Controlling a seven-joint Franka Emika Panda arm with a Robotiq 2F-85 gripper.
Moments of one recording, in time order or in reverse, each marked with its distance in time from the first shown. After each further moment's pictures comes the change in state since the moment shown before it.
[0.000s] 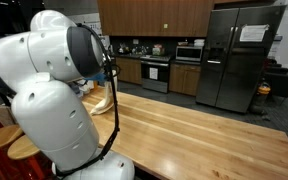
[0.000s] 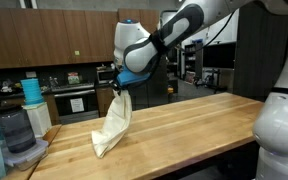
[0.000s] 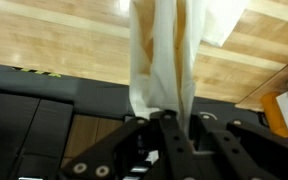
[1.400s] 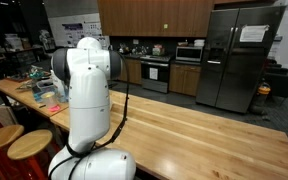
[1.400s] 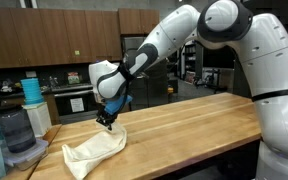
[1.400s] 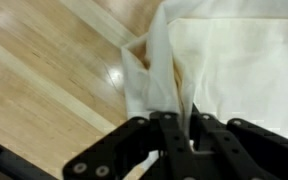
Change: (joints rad) arm 0.221 0.553 -0.077 0.365 -0.112 -0.296 -0.259
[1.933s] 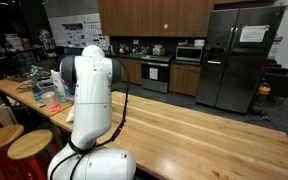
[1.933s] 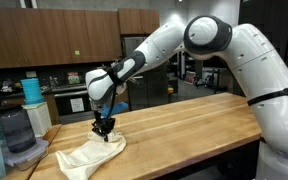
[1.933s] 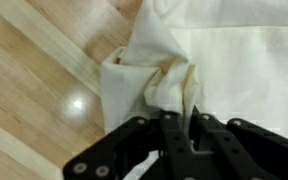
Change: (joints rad) arm 0.047 0.159 -0.010 0.153 0.180 -0.117 -0.183
